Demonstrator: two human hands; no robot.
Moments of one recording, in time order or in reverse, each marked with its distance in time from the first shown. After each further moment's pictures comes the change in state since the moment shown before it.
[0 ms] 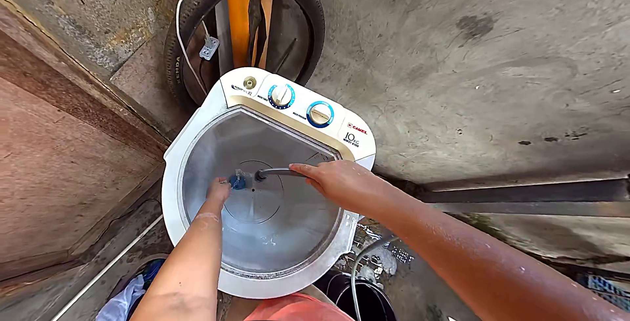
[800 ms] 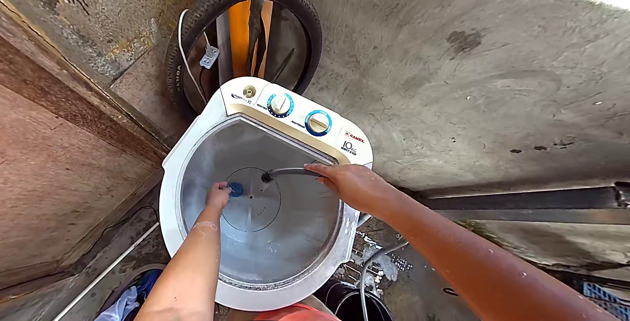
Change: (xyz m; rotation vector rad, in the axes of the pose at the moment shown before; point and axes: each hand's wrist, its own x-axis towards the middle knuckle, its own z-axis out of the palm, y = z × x) left_hand 0.009 -0.001 0.004 -0.037 -0.015 0.069; right_hand -0.002 0.038 0.018 0.065 0.092 0.128
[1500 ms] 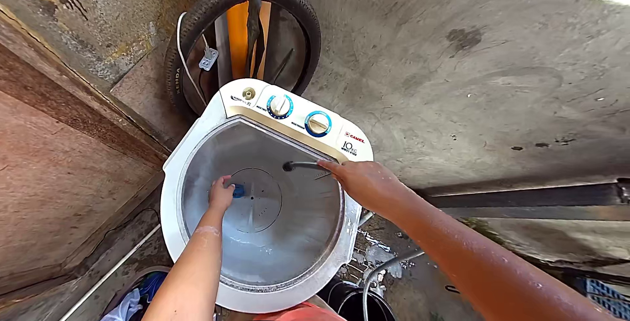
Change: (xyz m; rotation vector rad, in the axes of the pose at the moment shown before) left_hand -0.005 0.015 -0.001 0.138 0.045 0.220; right_hand -0.006 0.008 -0.005 -0.190 0.014 0.124
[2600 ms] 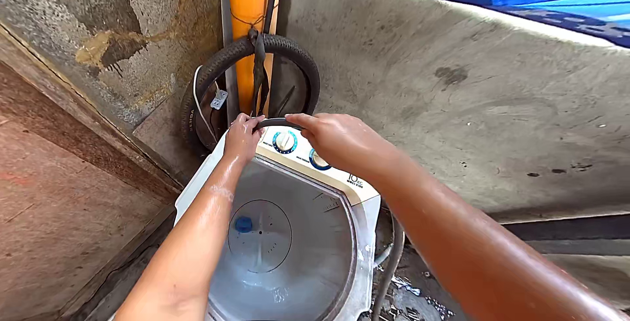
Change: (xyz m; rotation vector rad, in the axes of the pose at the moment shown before) left_hand 0.015 0.263 -0.099 0.286 0.238 0.822; right_hand 0.061 -0.036 -0.157 0.164 0.378 -0.120
